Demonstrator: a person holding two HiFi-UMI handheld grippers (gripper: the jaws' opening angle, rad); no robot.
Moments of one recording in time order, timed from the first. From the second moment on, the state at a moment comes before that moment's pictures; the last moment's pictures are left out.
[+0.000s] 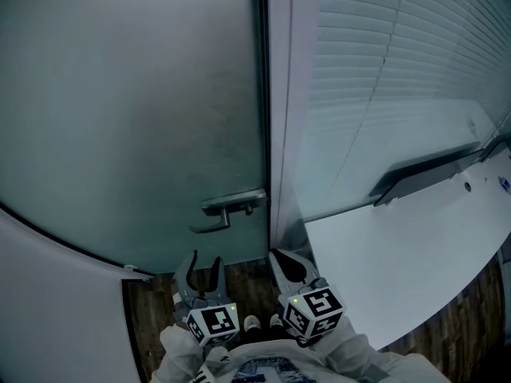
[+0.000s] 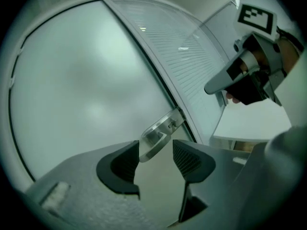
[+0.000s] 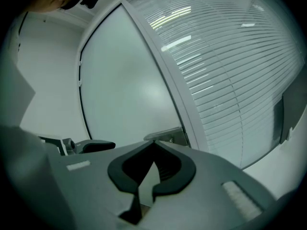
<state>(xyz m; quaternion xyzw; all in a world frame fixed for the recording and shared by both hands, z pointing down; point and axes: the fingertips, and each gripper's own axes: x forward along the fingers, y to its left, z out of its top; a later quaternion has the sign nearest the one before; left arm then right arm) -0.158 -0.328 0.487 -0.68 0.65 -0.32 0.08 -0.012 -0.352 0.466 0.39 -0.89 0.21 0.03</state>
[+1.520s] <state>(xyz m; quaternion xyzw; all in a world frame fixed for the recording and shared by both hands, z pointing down) -0.171 -0.414 0.566 -0.58 0.50 -0.56 0.32 0.003 -0.348 0.485 0.44 -0.87 0.23 0.06</state>
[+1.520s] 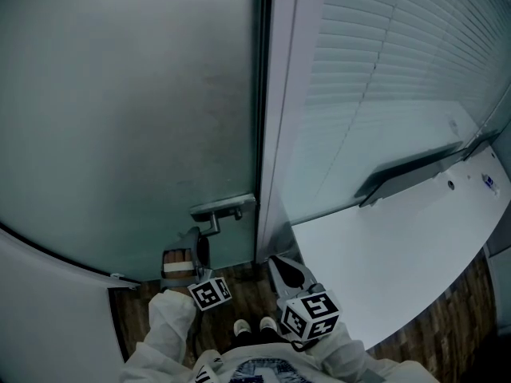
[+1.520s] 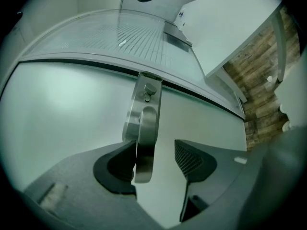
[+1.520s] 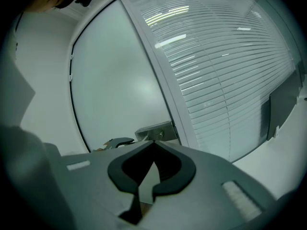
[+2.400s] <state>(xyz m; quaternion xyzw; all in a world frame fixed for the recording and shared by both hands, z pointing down) -0.173 -0.420 0.550 -0.59 0.58 -0.46 0.31 -0.005 -0.345 0.505 0.43 -0.86 0.25 0.08</state>
